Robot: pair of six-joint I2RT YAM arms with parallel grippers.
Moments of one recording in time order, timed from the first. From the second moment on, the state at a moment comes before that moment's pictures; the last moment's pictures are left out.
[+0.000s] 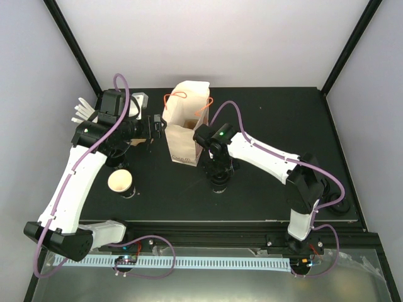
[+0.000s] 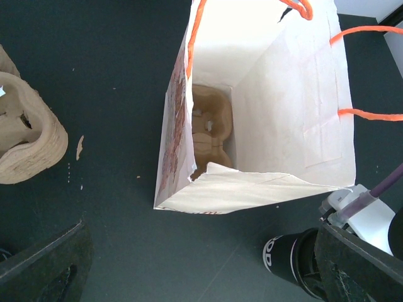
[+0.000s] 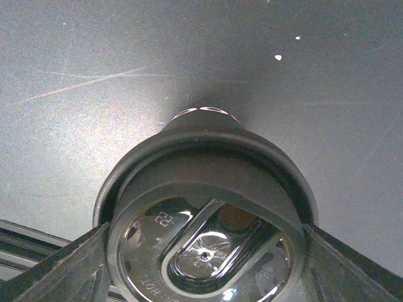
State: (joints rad) left arm -0.29 1.21 1.50 -1.02 0.14 -0.33; right arm 0.88 1.83 1.59 -1.26 0.03 0.47
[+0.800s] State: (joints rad) left arm -0.28 1.21 1.50 -1.04 0.00 -0.38; right arm 0.87 1.82 1.57 -1.24 0.02 0.44
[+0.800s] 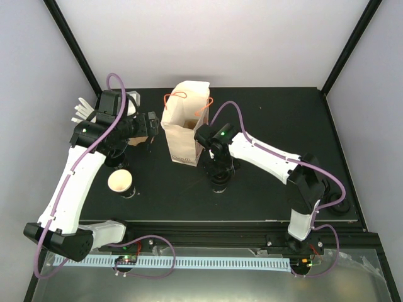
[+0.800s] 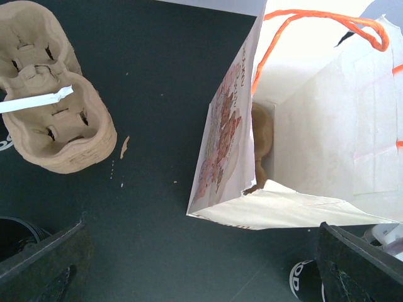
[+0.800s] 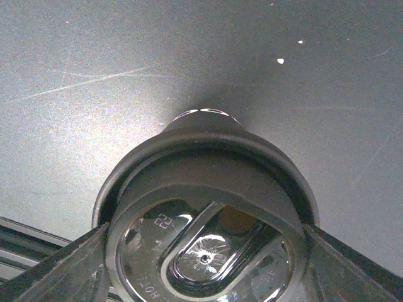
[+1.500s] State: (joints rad) left arm -0.19 1.40 1.69 -1.03 0.02 -0.36; right arm 0.86 1.60 1.79 -1.16 0.10 0.23
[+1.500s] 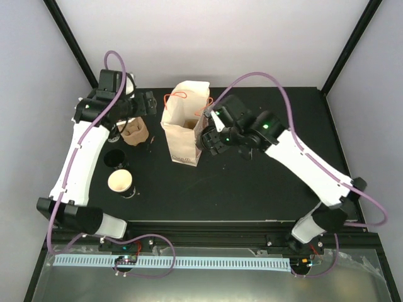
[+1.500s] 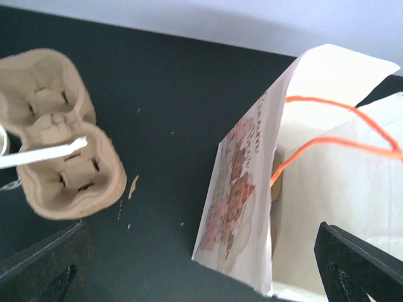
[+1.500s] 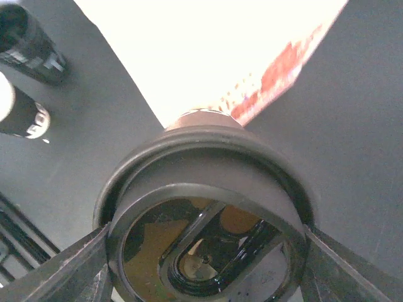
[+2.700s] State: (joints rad) left arm -0.30 1.50 1.66 -0.93 0.14 -0.08; right arm 0.86 1.31 1.67 -0.61 0.26 -0.17
